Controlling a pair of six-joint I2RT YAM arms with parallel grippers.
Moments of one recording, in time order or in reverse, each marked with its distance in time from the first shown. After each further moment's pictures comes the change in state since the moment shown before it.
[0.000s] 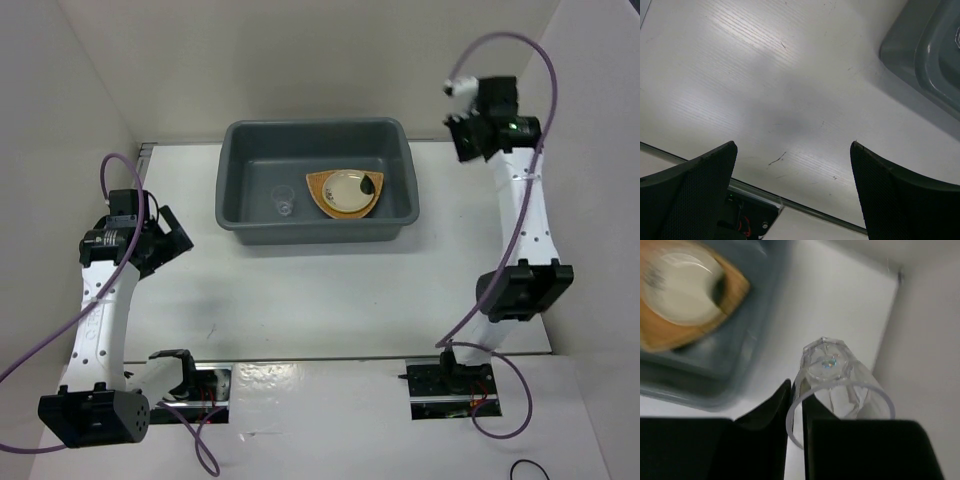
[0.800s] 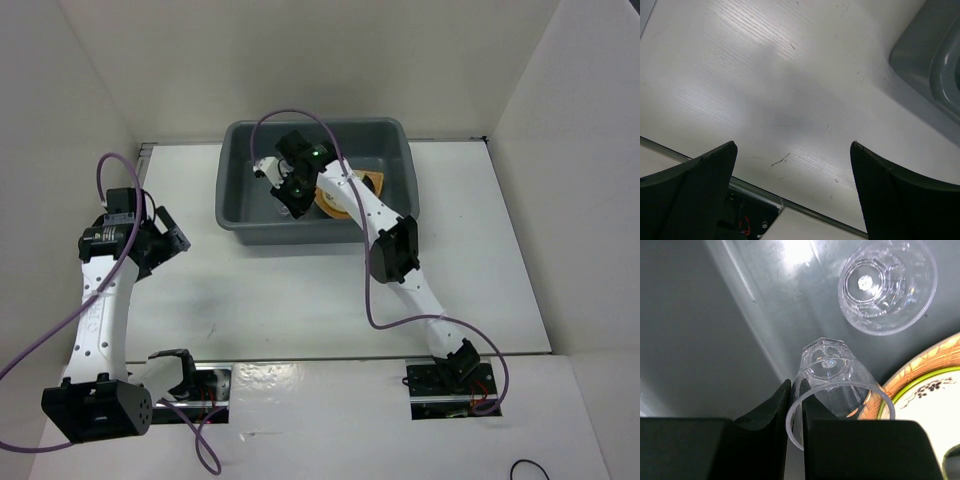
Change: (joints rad) left arm 0.042 0.028 -0.003 0.001 0.000 -0.002; right arm 0.739 0.897 0.795 -0.229 -0.253 -0.065
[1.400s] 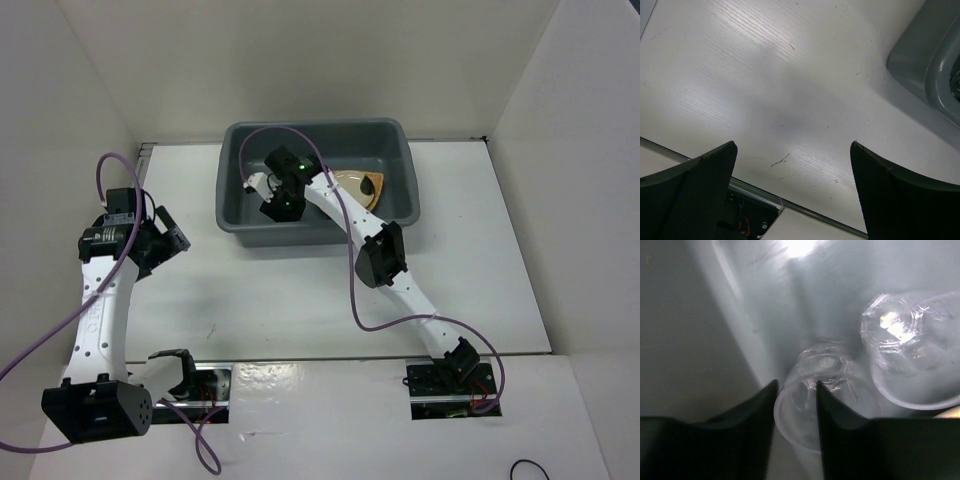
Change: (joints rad) left arm 0.000 -0.002 -0.002 0.003 0.000 0.000; right arm 0.042 0.149 0.109 0.002 -0.010 -0.041
